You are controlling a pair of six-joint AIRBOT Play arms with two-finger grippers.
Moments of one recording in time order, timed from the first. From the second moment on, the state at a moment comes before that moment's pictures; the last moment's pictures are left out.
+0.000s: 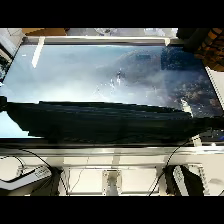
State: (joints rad) left arm 0.76 -1.23 1.34 1.20 -1.52 -1.01; right arm -0.60 -0.66 0.74 -1.75 1.06 1.26
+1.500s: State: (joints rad) left arm 0.82 -1.49 1.06 0.59 -1.09 -0.85; right arm -0.58 -0.99 0.65 -1.60 0.75 1.37
